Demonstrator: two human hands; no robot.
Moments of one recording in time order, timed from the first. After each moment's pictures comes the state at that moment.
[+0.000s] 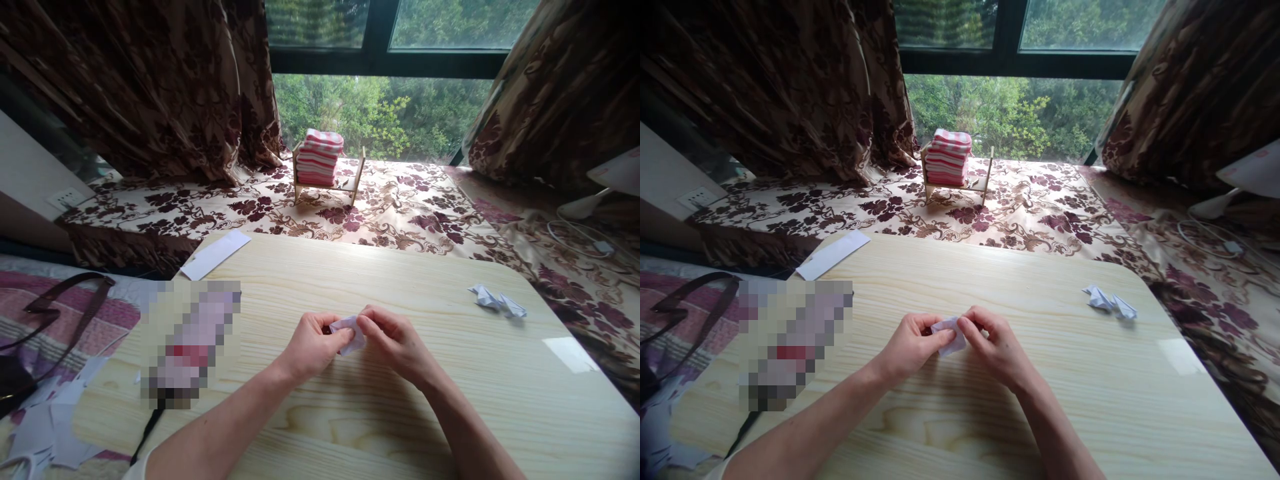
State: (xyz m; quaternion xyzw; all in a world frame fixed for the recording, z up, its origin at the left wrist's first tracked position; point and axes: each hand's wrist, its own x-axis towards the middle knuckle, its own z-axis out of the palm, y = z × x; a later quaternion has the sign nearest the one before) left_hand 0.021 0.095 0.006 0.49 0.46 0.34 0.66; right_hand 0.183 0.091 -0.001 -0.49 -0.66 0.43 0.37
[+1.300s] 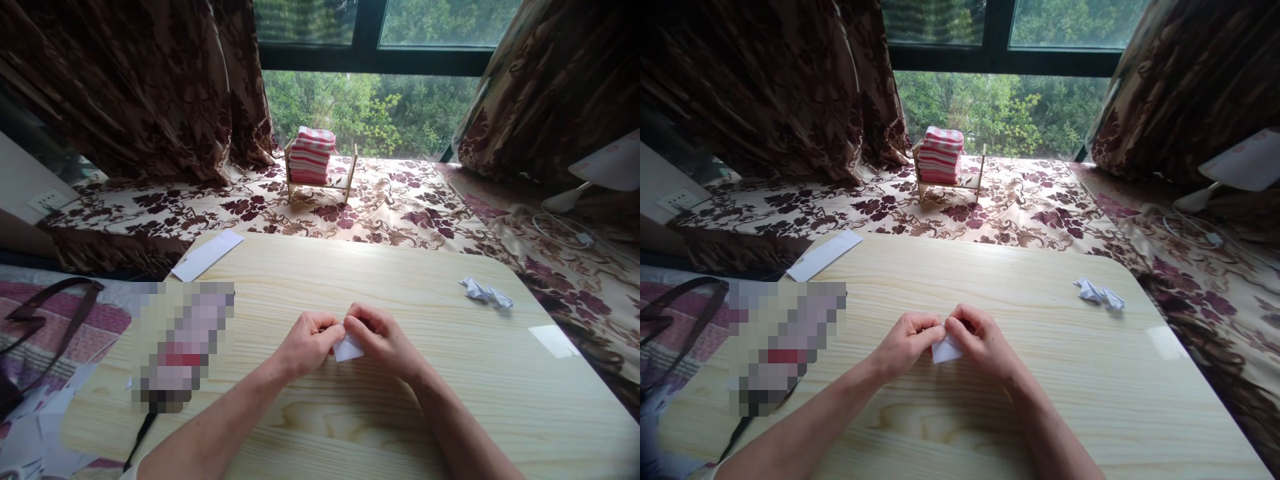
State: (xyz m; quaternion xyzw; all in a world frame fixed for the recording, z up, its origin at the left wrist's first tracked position) left_hand 0.014 0.099 0.010 0.57 0.43 0.28 0.64; right_hand 0.176 0.089 -0.004 -0.47 -0.62 0.52 0.36
